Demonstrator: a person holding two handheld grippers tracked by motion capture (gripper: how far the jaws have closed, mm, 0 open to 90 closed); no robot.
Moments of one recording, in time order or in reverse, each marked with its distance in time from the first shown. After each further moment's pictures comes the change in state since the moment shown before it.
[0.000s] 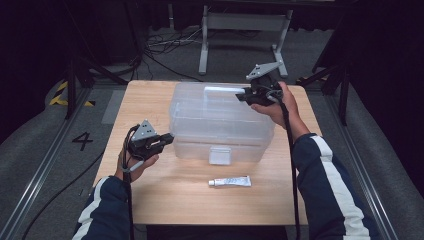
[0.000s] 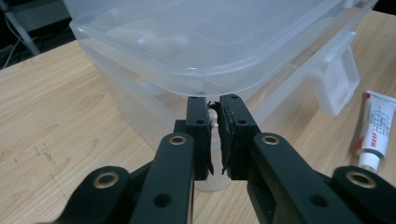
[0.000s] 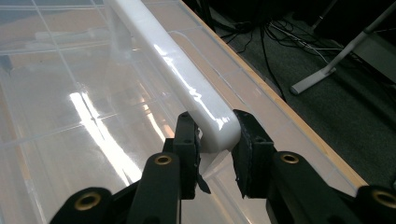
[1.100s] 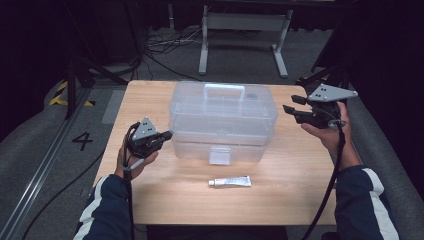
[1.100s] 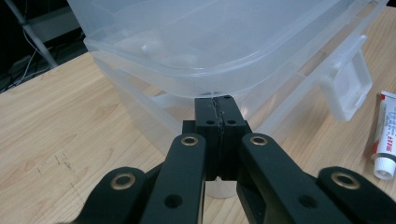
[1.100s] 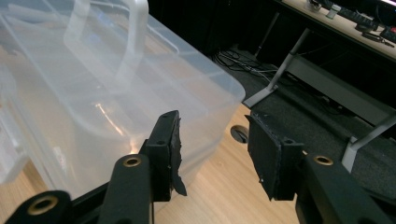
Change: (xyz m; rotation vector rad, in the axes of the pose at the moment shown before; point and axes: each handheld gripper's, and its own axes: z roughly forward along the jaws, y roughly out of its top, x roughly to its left) left arm 0.000 0.010 -0.002 -0.001 0.034 0.048; right arm -0.020 -0.109 -0.101 -0.179 -0.181 0.050
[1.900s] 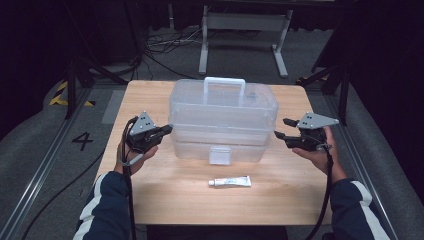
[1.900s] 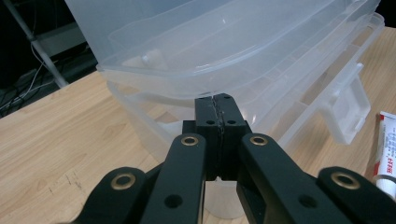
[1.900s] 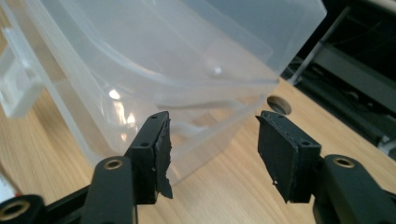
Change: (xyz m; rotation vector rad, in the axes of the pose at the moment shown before) left arm 0.006 0.014 -0.004 -0.050 0.006 0.002; right arm 0.028 -0.067 0.029 0.015 0.079 -0.033
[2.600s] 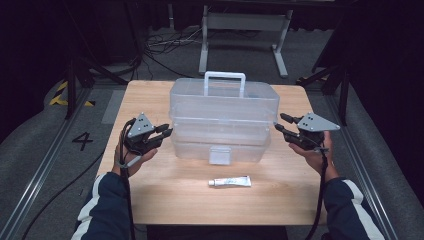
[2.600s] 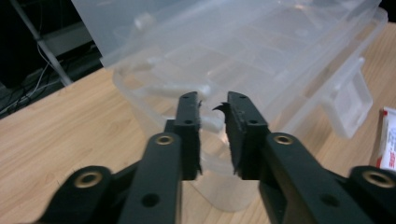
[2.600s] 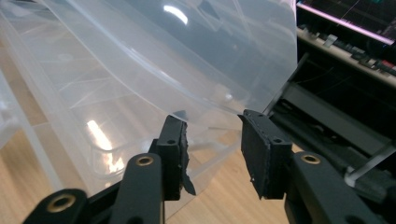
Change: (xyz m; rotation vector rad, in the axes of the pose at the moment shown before) left arm -0.003 -0.006 -0.006 0.020 0.014 0.017; right arm 0.009 0.006 0.002 -0.154 -0.114 -0.045
